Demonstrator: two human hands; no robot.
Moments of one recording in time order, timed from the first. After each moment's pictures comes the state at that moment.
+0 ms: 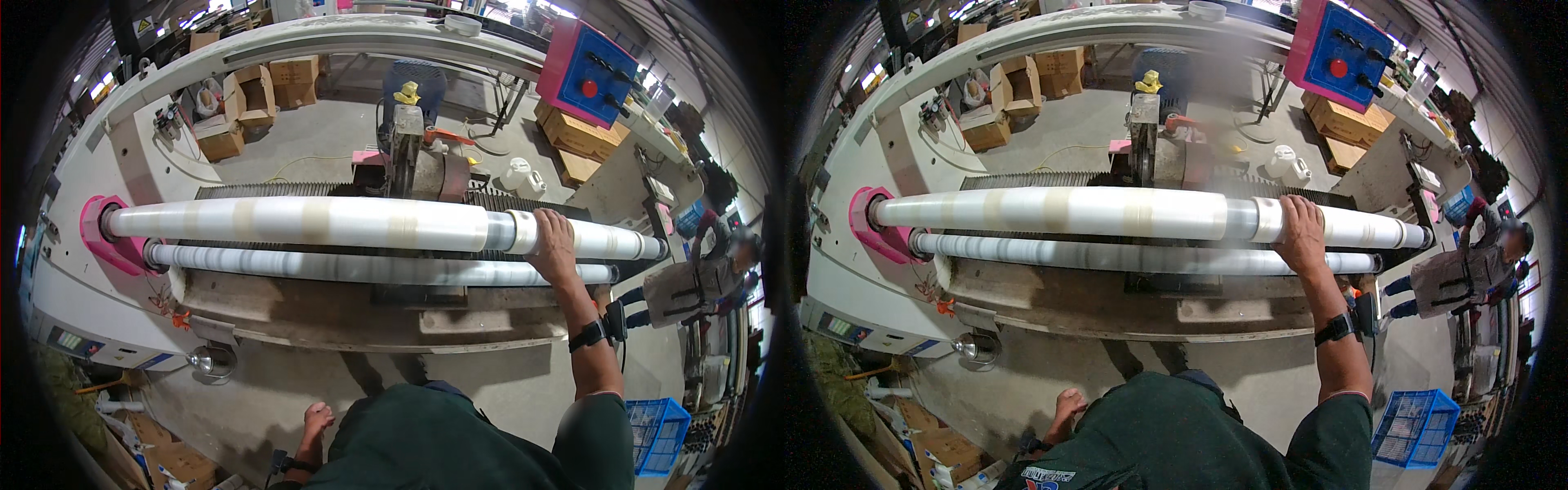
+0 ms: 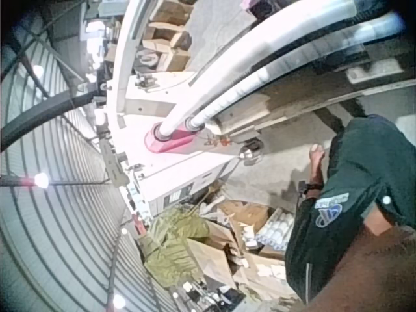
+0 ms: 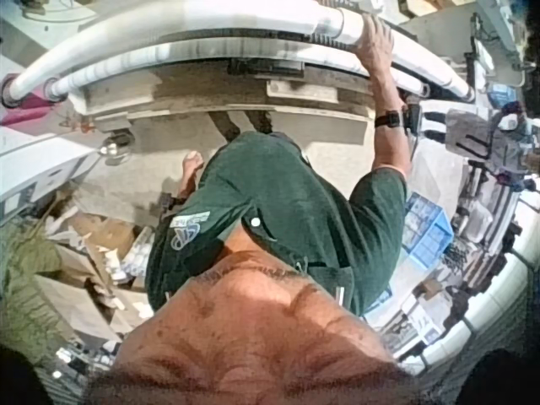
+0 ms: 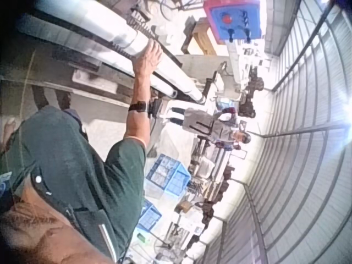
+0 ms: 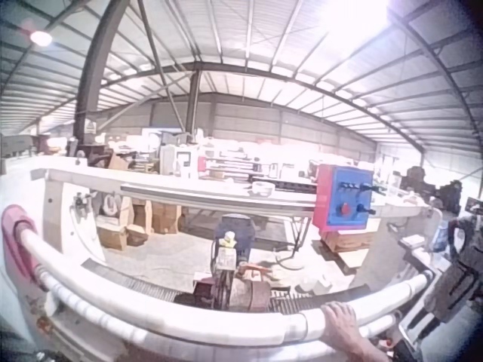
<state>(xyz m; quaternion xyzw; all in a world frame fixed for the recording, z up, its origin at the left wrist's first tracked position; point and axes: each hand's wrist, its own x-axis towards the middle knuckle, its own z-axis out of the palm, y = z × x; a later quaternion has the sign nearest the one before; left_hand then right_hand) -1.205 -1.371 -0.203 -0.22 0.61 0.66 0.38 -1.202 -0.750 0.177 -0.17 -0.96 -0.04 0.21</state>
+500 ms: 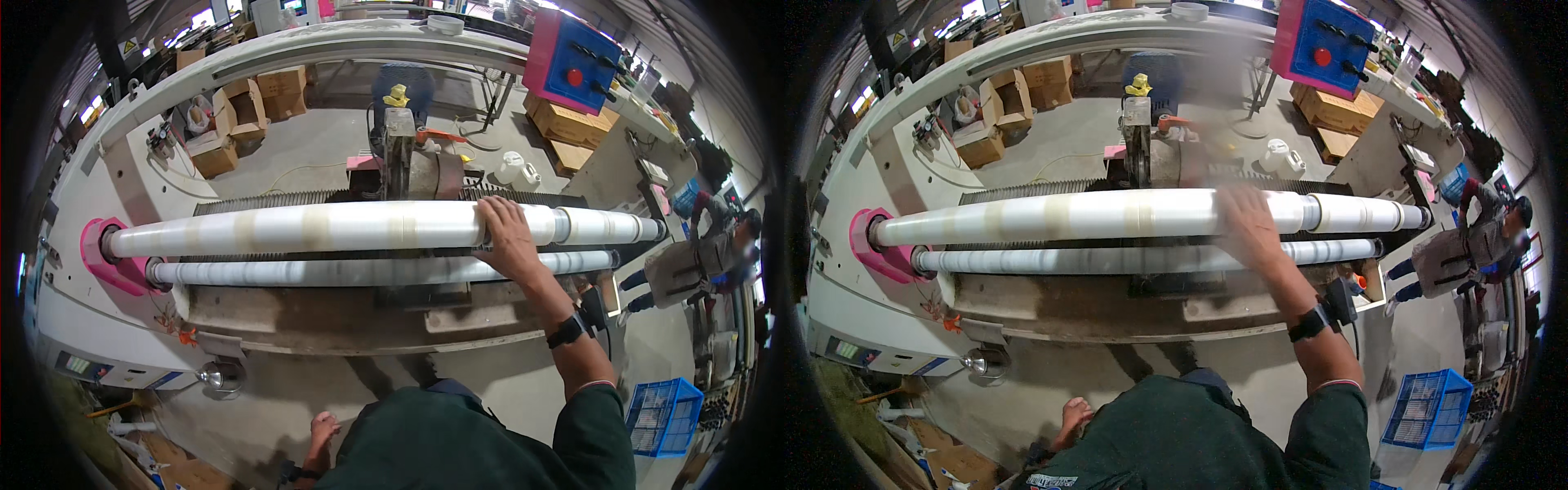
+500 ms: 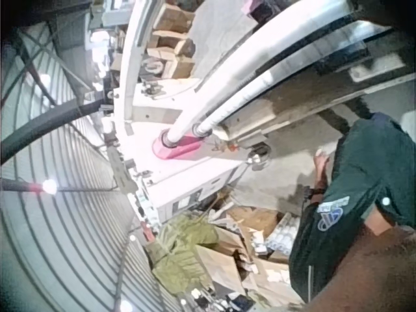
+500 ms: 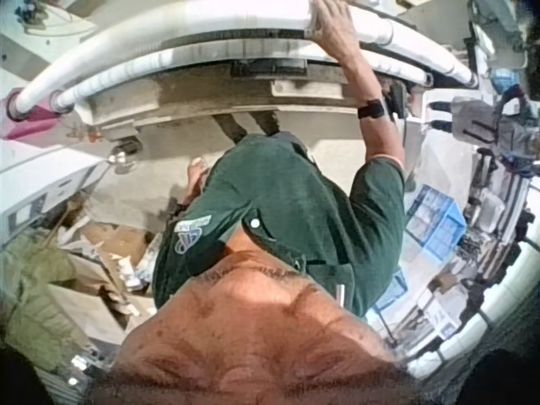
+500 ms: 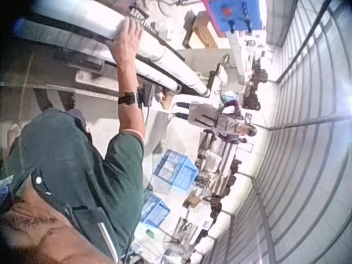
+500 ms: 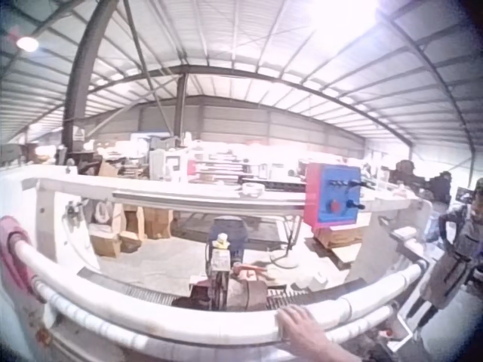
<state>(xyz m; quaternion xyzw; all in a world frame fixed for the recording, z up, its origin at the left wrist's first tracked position) -1.208 -1.372 -0.161 -0.26 0.64 0.64 0.34 -1.252 -0.826 0.187 -0.07 -0.98 0.02 0.19</state>
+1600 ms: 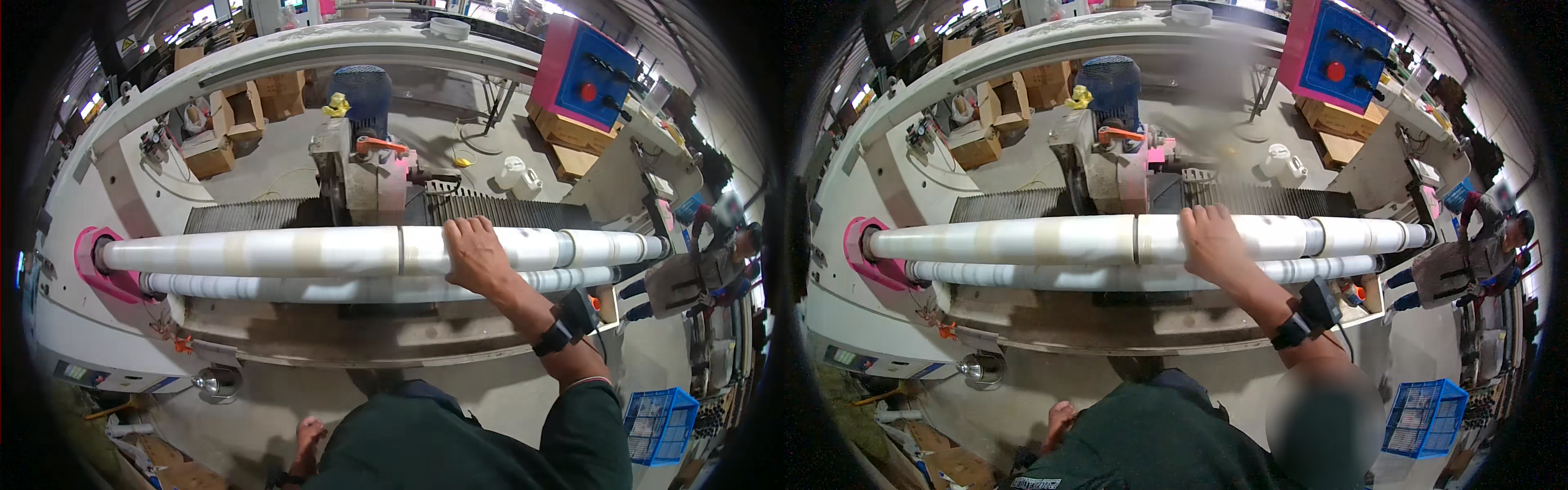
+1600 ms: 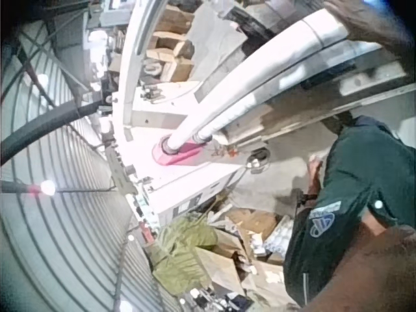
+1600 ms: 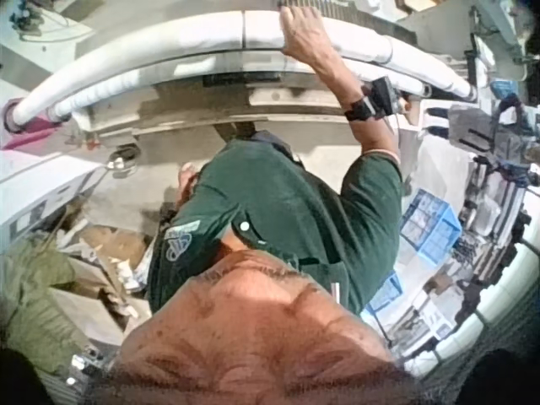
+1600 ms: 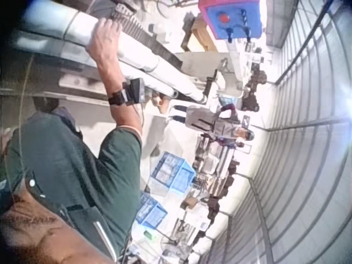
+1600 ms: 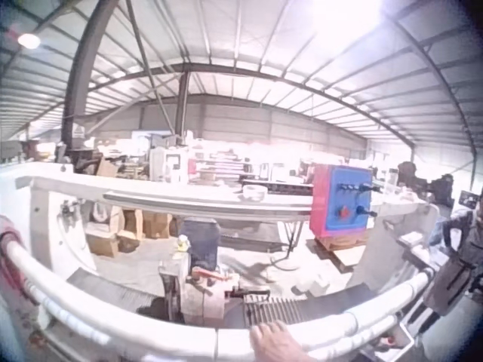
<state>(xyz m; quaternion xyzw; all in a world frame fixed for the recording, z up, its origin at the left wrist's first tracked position) -1.252 -1.370 -0.140 -0.18 0.66 0.61 0.40 -1.315 -0.835 0.186 -0.06 -1.00 0.00 0.07</state>
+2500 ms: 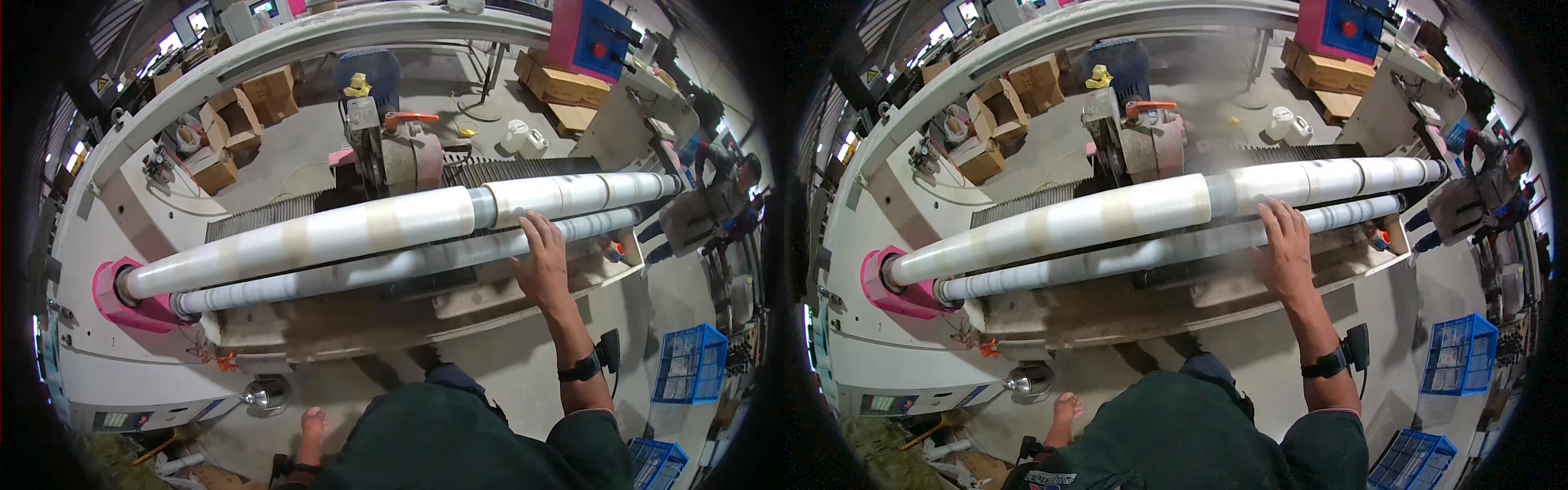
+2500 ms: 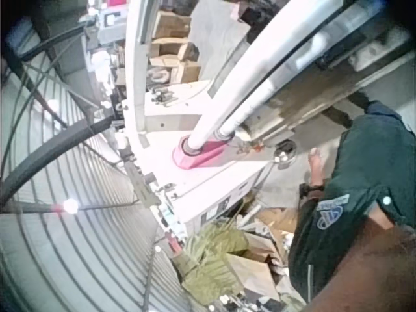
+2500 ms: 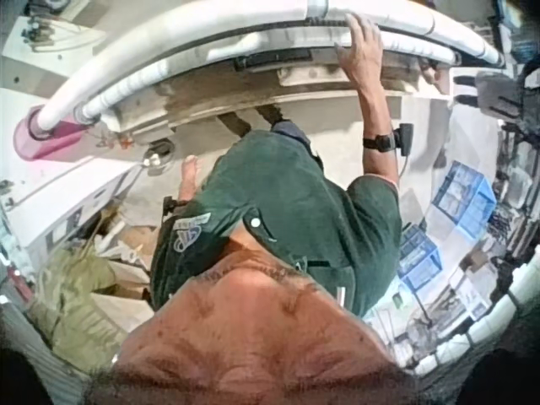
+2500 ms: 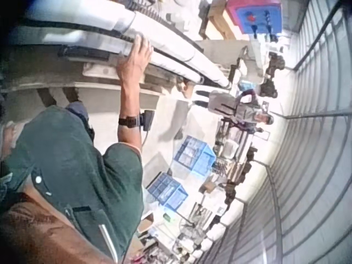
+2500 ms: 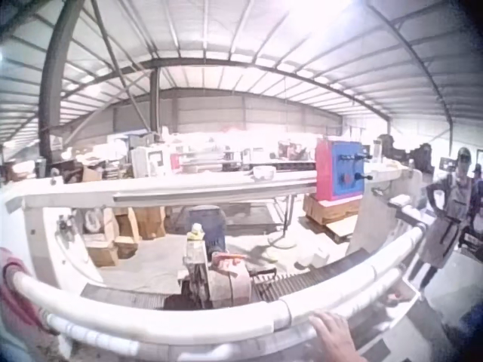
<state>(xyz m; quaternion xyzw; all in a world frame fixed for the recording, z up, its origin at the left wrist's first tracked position) -1.380 -1.537 -0.154 -0.22 0.76 0.50 0.35 -1.253 -0.944 0.160 -0.22 -0.93 0.04 0.27</state>
